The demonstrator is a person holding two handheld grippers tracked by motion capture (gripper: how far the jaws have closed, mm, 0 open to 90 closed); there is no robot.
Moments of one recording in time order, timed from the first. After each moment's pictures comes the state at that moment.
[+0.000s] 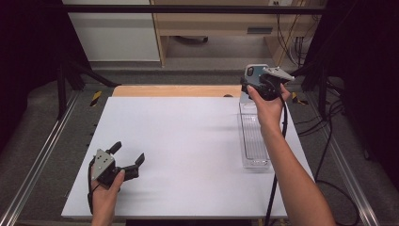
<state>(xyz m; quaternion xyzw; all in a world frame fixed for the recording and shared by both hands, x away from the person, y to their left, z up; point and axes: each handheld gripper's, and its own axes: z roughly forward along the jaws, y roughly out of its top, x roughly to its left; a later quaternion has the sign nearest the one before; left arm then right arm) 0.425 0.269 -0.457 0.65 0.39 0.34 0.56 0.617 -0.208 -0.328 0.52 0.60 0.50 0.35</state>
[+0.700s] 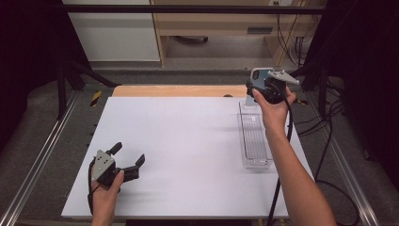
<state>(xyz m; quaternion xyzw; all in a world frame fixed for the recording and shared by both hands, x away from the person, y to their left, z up) 0.423 0.268 -0.457 0.65 0.38 0.34 0.56 0.612 -0.222 -0.338 0.53 0.60 0.48 0.36</state>
